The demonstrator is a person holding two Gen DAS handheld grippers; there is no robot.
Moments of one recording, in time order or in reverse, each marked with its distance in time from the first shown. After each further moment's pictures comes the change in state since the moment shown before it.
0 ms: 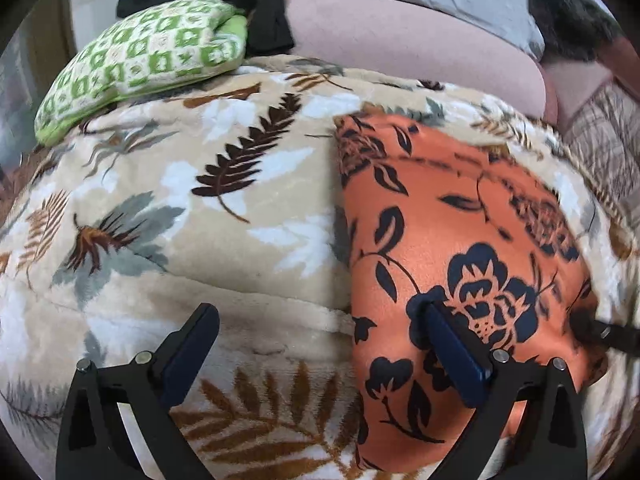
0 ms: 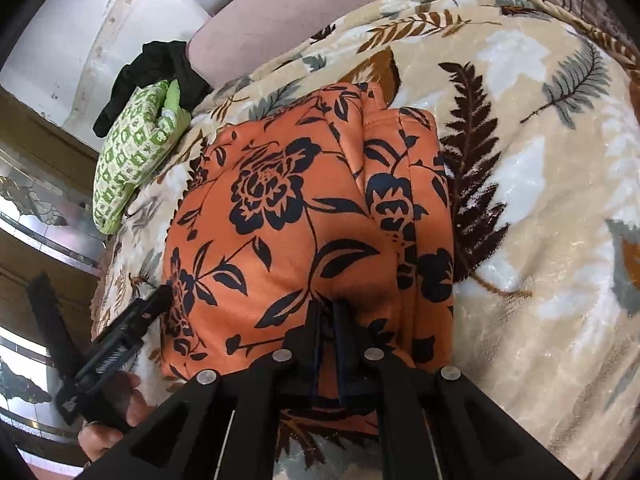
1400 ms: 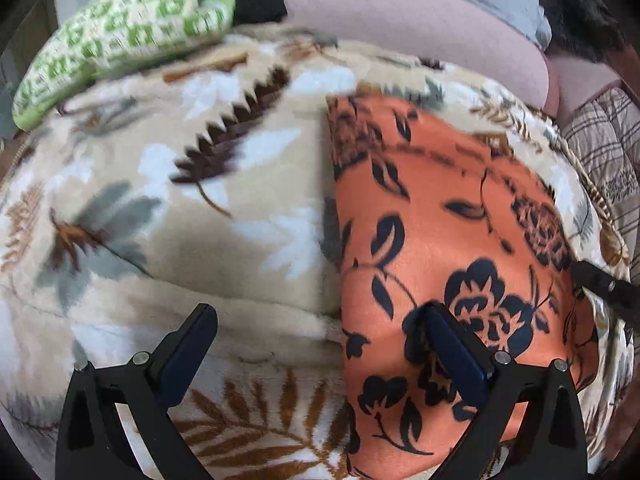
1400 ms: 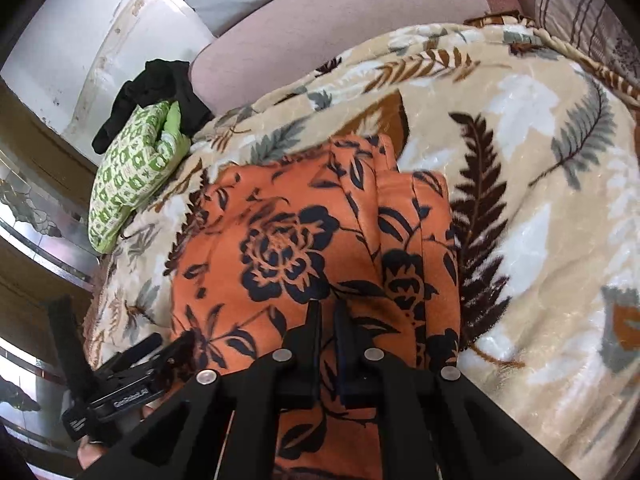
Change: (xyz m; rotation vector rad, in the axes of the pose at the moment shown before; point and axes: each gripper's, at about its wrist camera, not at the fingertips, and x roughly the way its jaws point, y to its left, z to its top) left arm 0.003 0.009 0.026 -0.043 0.110 -0.065; right arm -0.010 0.019 0.032 -0.024 -0.103 -0.037
